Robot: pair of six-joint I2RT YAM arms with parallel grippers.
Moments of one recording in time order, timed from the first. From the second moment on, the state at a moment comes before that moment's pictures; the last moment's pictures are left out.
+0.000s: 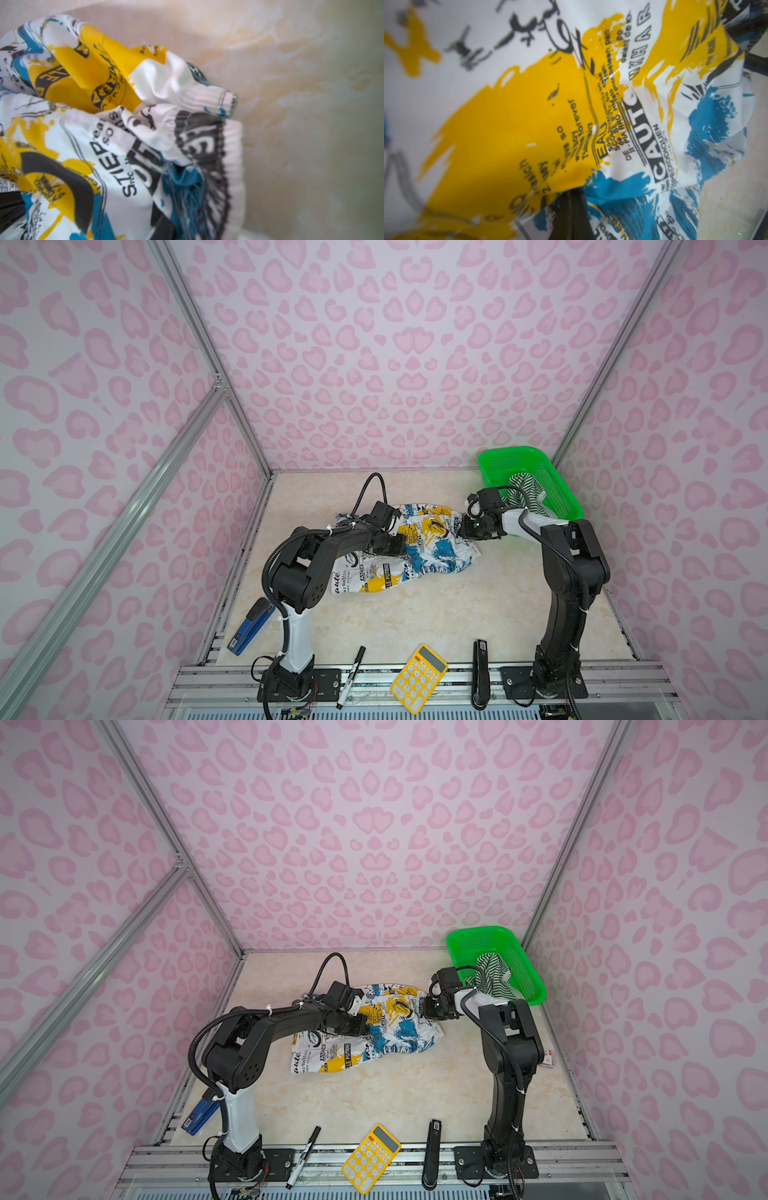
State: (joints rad) left arm -0.50 2.00 1.23 -0.32 0.33 -0.30; right arm 0.22 2.01 1.28 -0.40 -0.26 0.26
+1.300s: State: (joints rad) left arm -0.62 2.05 1.27 -0.11 0.37 -0.48; right arm 0.47 1.81 1.69 -0.89 -0.15 0.35
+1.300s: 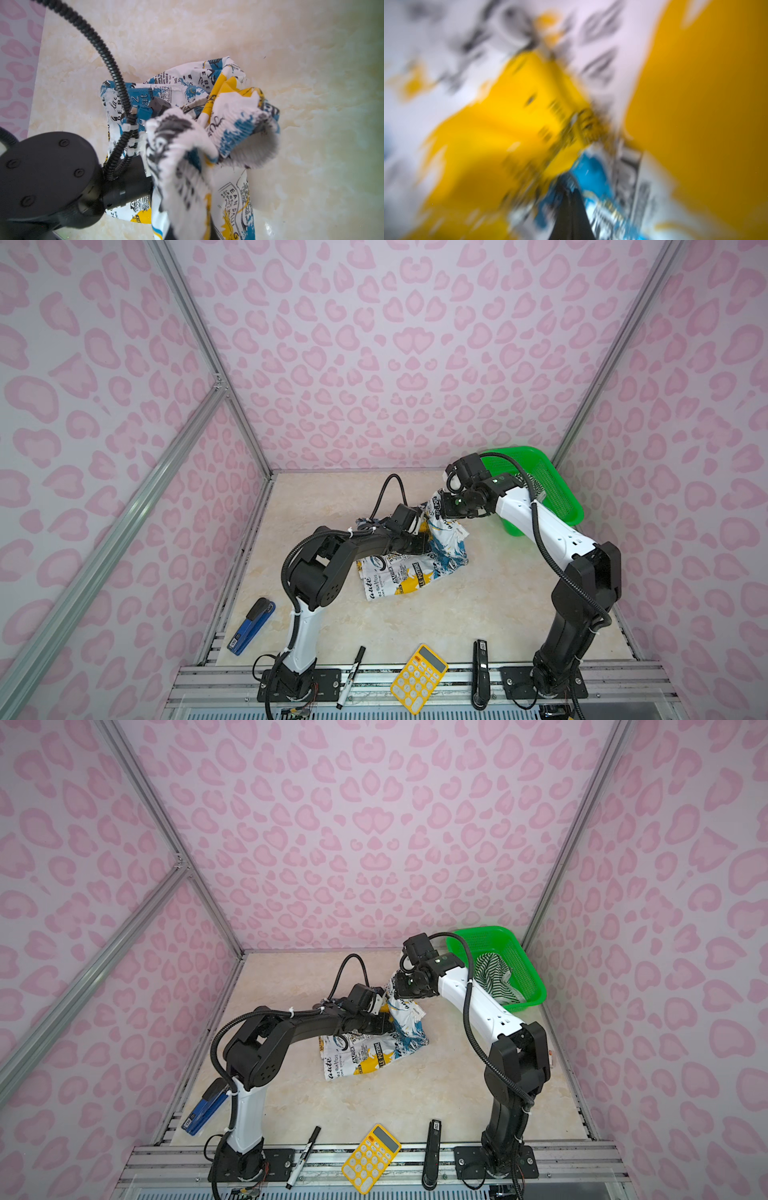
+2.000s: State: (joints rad) left arm -0.48 1.84 1.00 -0.21 0.24 -0.42; right arm 0.56 1.90 1.83 -0.94 0.03 0.36
